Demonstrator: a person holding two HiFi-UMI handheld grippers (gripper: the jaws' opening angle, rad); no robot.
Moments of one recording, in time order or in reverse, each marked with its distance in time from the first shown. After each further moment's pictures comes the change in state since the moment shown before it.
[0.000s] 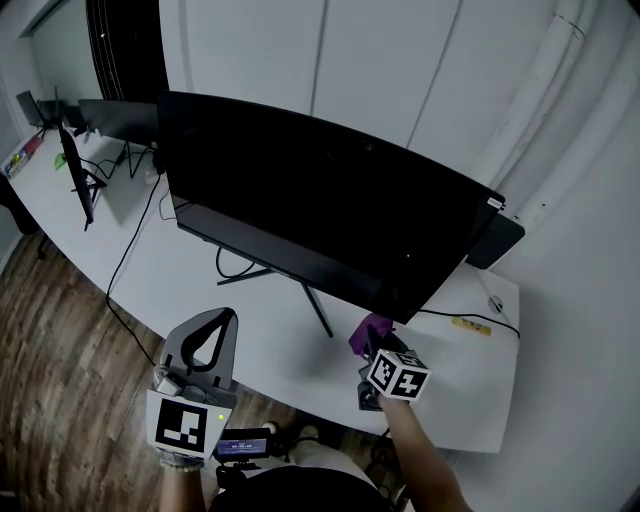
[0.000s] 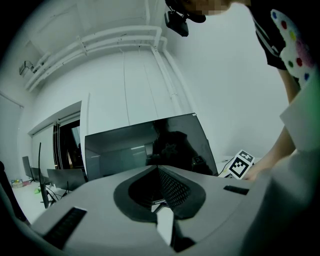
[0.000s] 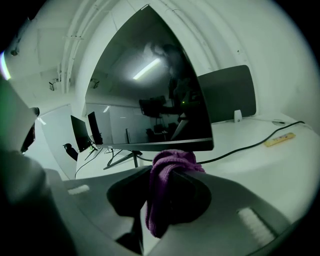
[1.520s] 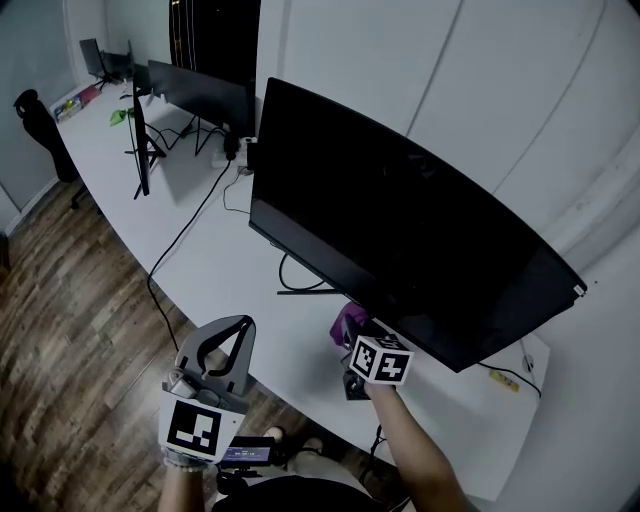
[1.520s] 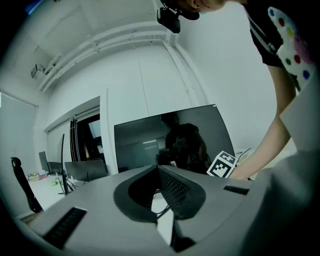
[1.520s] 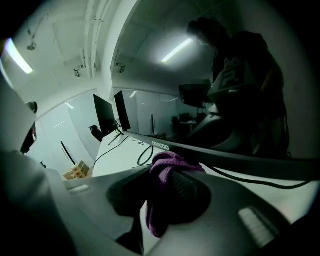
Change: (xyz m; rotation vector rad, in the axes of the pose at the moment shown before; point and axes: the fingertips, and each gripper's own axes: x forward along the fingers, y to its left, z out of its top) left arm -0.032 0.110 -0.046 0.002 0.043 0.135; right arm 0.135 0.190 -0.014 -0.186 0.164 0.271
